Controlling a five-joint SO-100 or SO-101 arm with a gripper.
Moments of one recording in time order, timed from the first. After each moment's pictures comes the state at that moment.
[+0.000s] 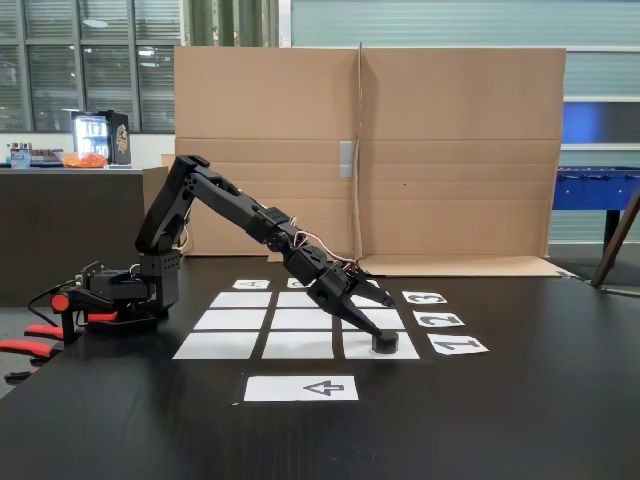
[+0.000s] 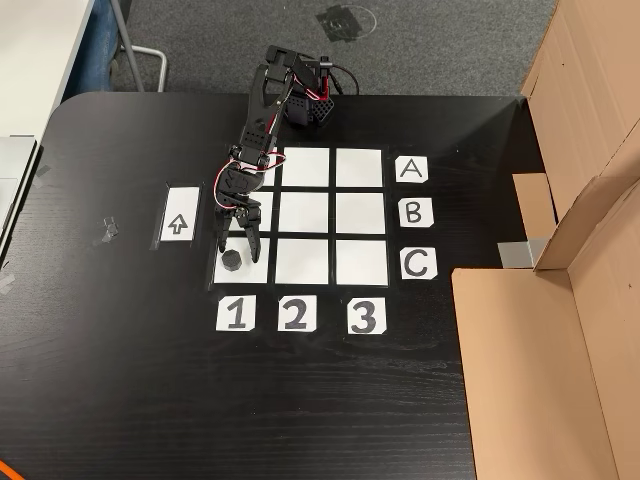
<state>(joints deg) 15.7 59.9 92.5 9.1 -79.5</state>
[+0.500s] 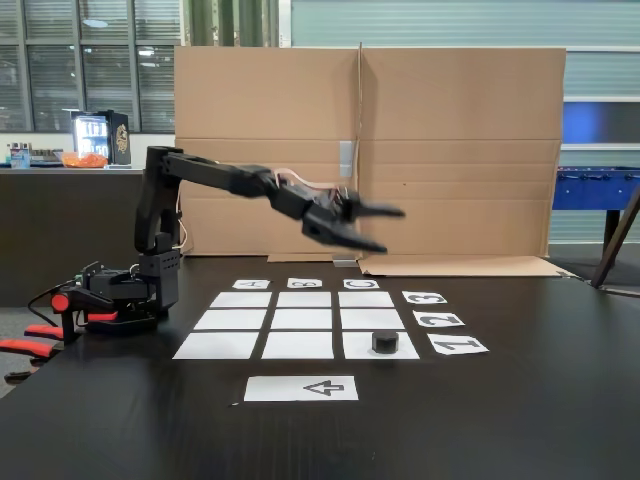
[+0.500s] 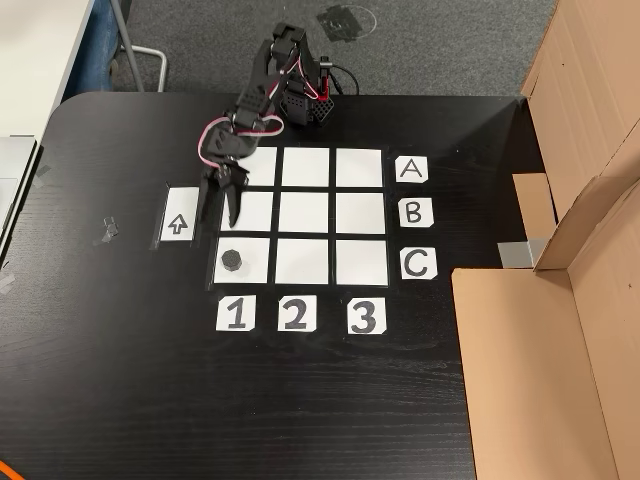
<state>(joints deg) 19.1 81.8 90.8 14.9 -62.4</state>
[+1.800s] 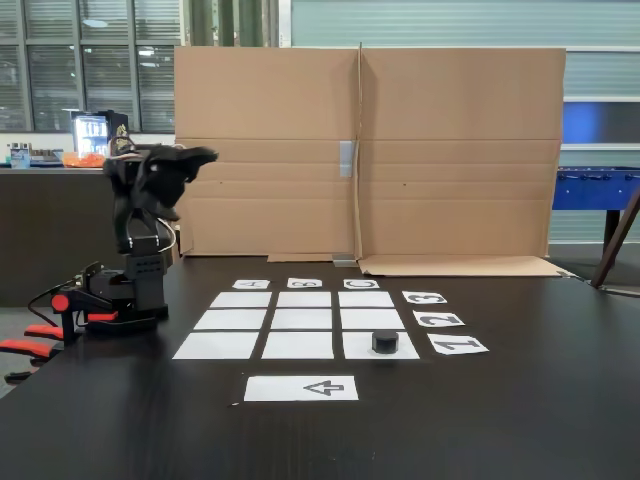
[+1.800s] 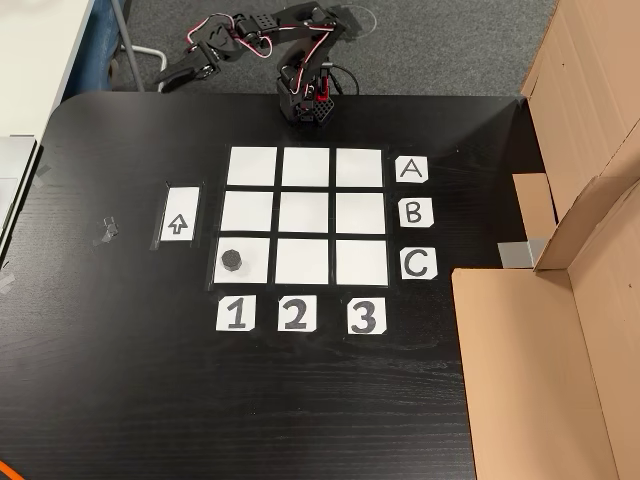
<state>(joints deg) 58.7 140.6 133.5 26.8 -35.0</state>
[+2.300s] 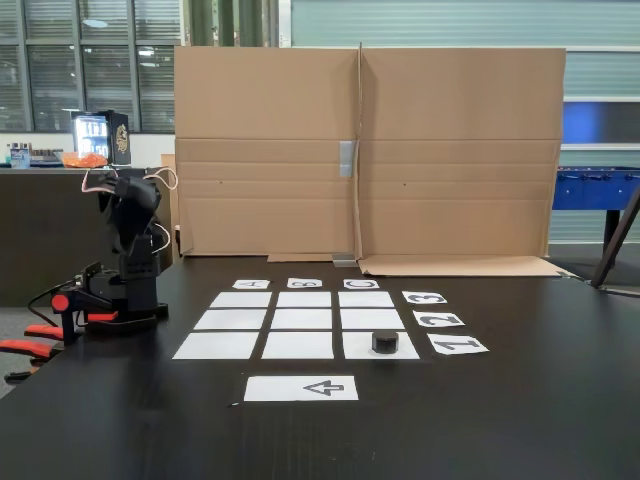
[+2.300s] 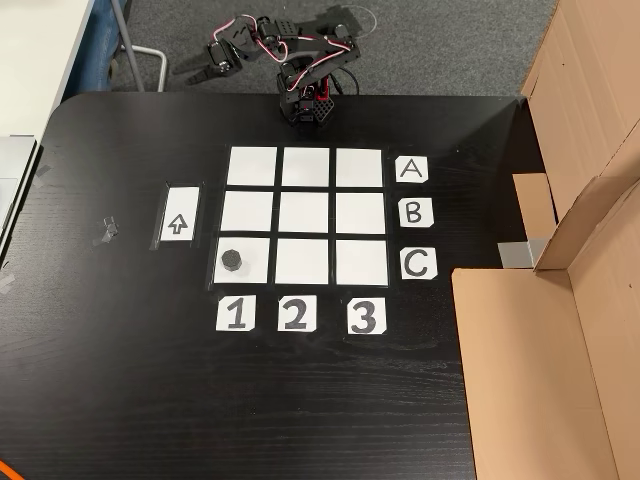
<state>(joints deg) 68.9 166.7 155.2 35.2 -30.0</state>
